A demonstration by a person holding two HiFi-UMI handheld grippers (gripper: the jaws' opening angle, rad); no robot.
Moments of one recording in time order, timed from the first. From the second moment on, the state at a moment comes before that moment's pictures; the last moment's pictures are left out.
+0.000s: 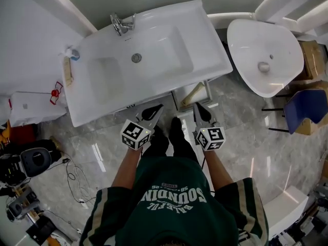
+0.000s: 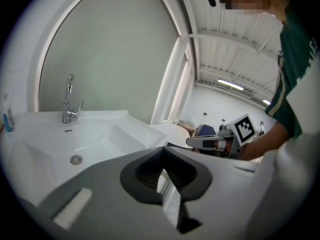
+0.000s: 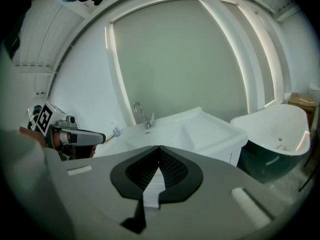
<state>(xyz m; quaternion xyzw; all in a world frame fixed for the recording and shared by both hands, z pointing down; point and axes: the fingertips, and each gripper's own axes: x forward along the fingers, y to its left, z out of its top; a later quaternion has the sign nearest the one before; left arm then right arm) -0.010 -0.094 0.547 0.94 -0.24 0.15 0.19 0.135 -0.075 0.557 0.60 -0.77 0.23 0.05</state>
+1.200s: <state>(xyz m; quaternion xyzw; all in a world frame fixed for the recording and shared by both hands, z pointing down) 0.022 -0.042 0.655 0.92 -0.19 0.22 0.28 0.171 -0.092 0.768 0.64 -0.63 0.43 0.13</state>
